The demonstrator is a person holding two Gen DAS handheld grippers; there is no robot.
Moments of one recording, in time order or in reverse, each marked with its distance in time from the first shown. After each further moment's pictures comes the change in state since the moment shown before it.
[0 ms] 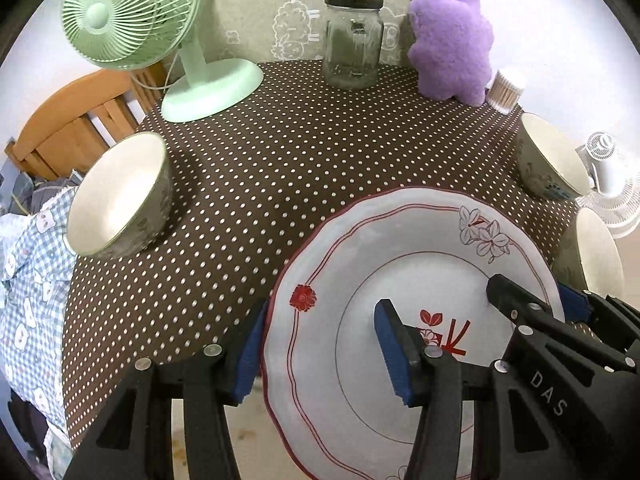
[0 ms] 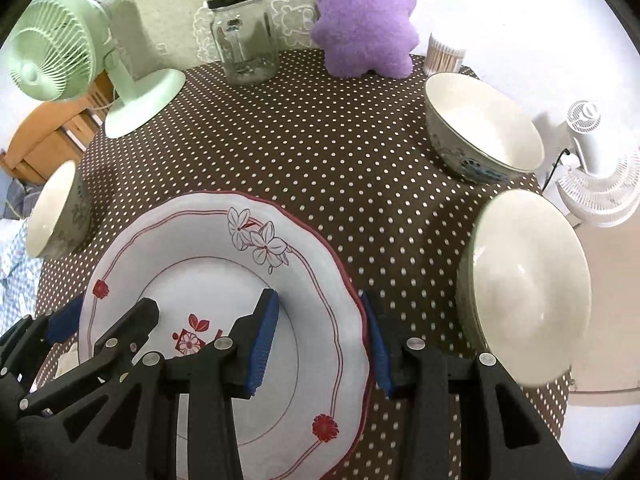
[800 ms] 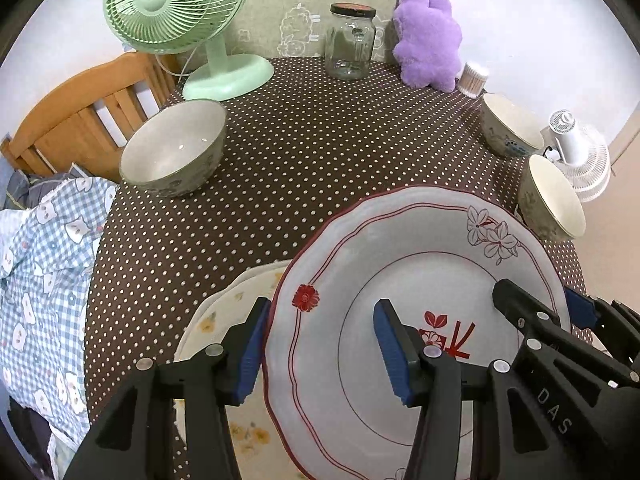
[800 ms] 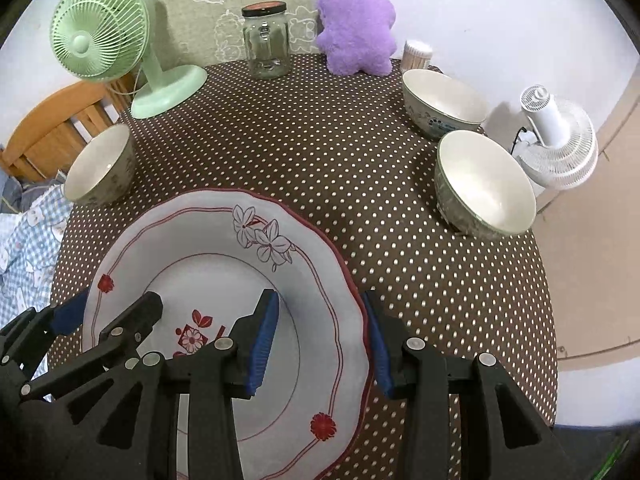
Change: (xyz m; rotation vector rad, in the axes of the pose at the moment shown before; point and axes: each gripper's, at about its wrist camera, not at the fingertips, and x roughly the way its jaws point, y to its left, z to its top) left arm -0.060 0.050 -0.066 0.054 -0.003 -0.084; right arm -0.077 0.056 -0.082 0.045 -0.031 -0.084
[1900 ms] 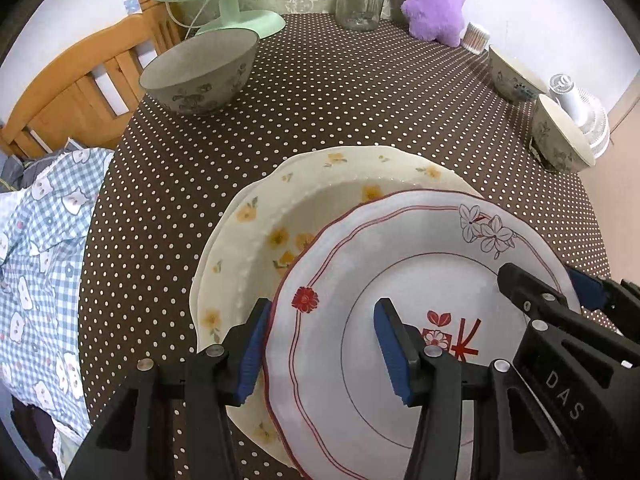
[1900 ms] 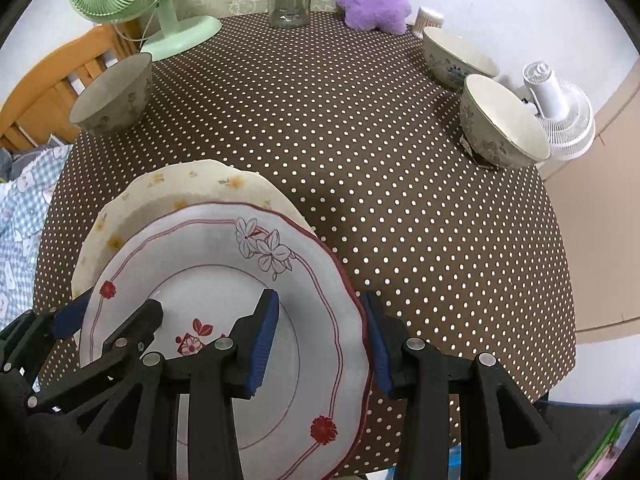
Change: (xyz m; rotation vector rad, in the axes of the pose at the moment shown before) left arm 0.021 0.033 -0.060 0.035 0.084 0.000; right arm 0.020 0.043 -0.056 -0.023 0.090 -0.046
